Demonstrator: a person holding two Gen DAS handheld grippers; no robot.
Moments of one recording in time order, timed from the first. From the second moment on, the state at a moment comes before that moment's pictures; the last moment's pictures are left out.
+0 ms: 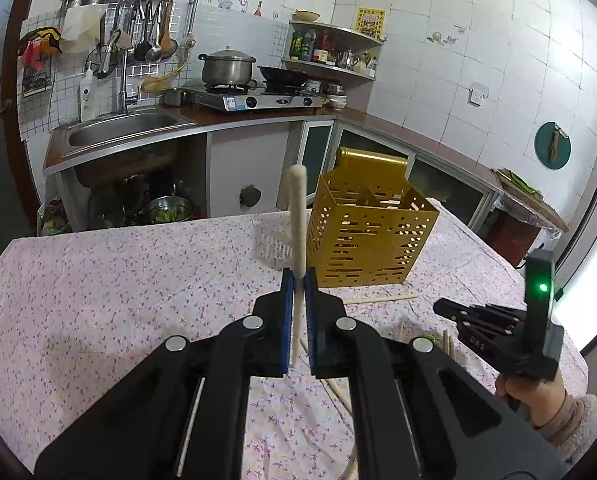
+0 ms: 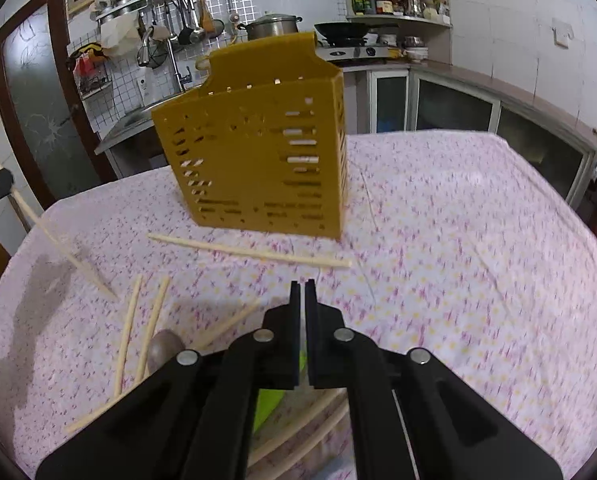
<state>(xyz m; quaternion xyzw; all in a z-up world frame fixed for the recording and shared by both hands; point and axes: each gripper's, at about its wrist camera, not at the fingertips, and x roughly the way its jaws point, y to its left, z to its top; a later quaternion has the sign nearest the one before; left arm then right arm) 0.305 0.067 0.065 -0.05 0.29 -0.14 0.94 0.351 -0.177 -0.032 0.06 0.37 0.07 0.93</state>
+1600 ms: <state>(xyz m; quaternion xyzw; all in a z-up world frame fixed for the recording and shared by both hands) 0.288 0.102 0.065 -0.03 0.32 -0.12 0.94 0.362 -0.139 -0.015 0.12 0.42 0.04 0.90</state>
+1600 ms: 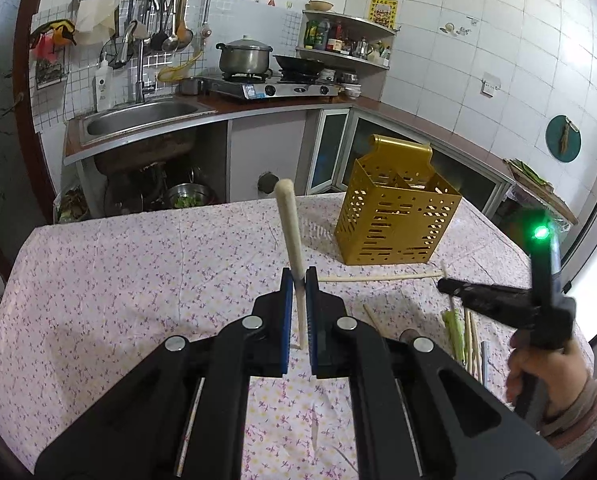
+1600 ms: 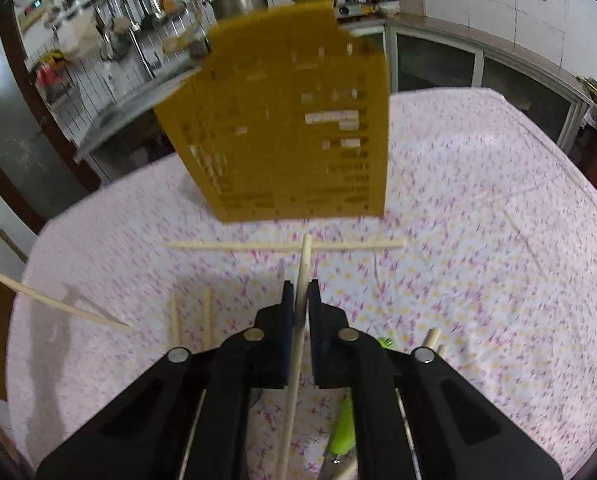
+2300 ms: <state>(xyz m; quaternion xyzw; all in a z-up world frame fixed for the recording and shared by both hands) 0.315 0.039 0.095 0.00 0.29 -0.14 0.95 0.337 -0.208 0.056 0.17 0.27 0.12 0.94</state>
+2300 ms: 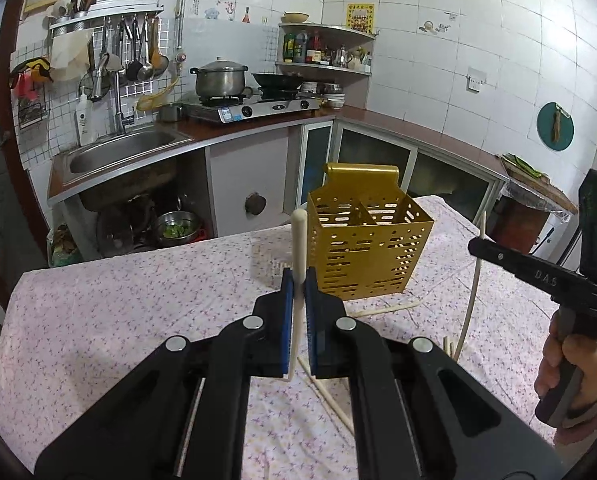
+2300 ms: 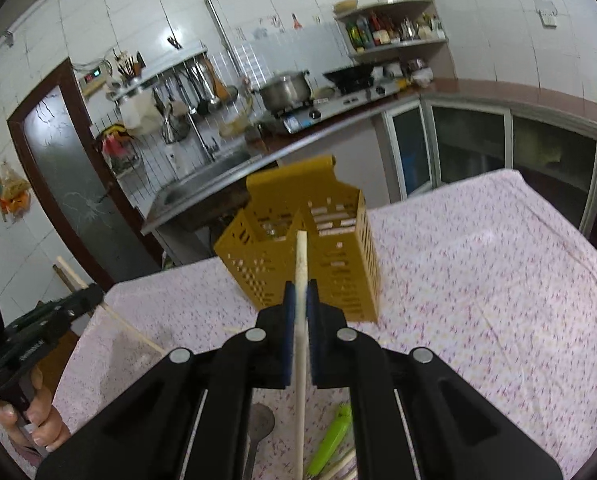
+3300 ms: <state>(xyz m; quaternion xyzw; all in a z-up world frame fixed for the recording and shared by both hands) 0.431 -0.046 0.125 0.01 0.23 -0.14 0.96 0.435 -0.222 0.127 0.09 0.08 0.06 0.99</state>
